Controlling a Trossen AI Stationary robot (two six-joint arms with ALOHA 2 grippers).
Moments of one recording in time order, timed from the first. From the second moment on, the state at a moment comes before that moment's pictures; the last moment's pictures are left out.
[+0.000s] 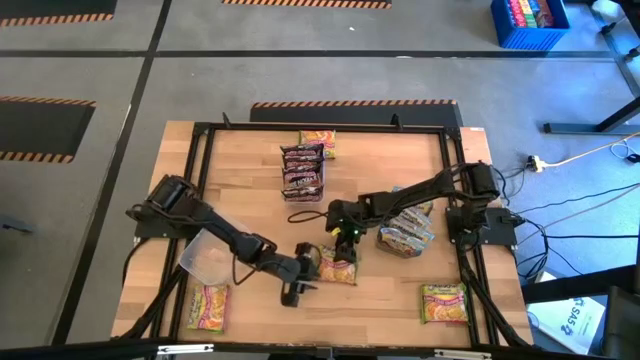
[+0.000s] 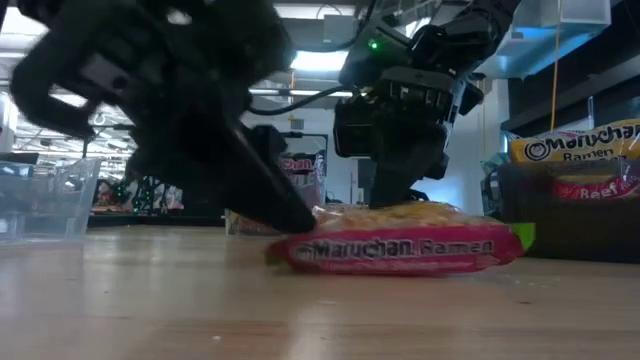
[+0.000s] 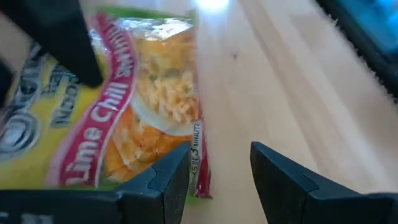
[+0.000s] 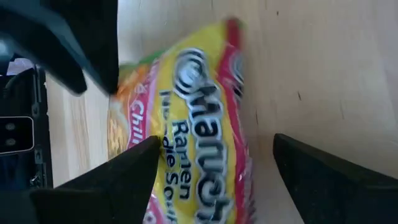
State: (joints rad) left arm -0.44 1.90 0.88 0.37 -0.15 -0.23; right arm 0.06 1.92 1.05 -0.15 -0.46 0.42
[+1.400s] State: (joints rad) left arm -0.41 1.83 0.88 0.18 -0.23 -0.26; right arm 0.13 1.92 1.05 -0.06 -0.59 0.52
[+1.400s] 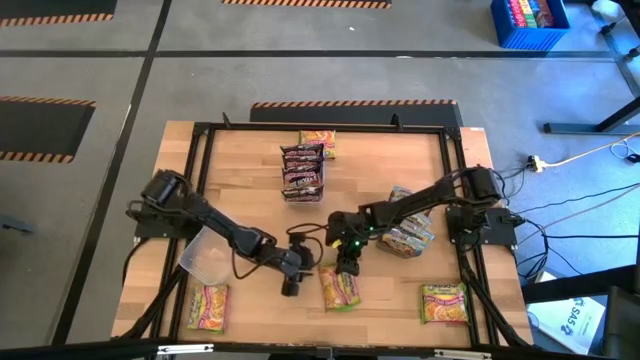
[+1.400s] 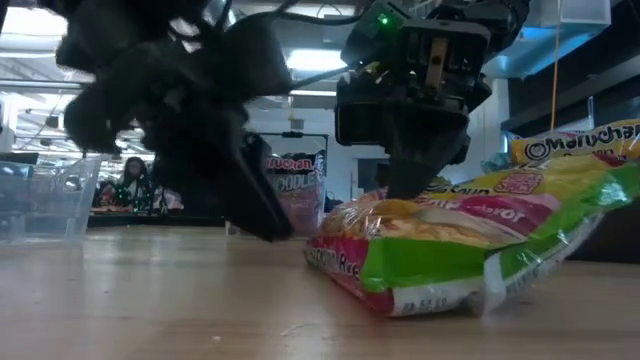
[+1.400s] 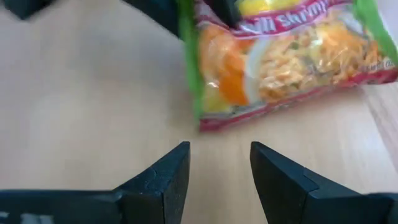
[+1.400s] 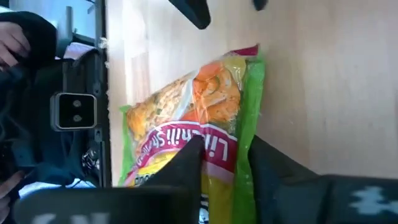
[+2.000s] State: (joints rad) left arm -0.42 1.67 0.88 0.10 -0.36 -0.33; right arm 0.22 1.78 1.05 -0.07 -0.24 0.31
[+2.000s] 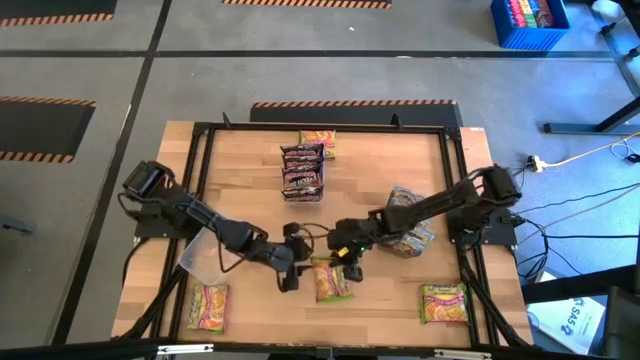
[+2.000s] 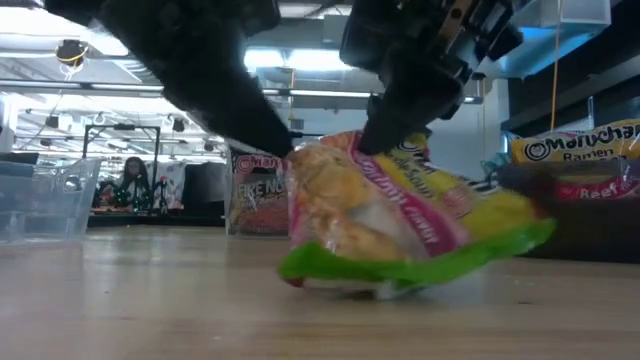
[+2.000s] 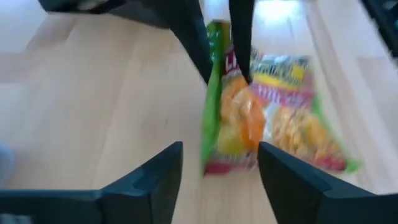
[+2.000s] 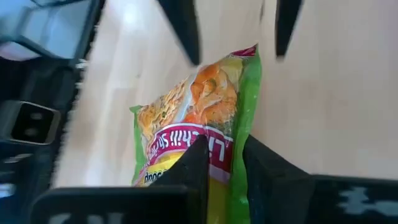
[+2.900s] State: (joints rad) left arm -0.31 1.68 0.88 0.17 0.02 -0.44; right arm 0.35 1.78 1.17 -0.05 0.11 0.05
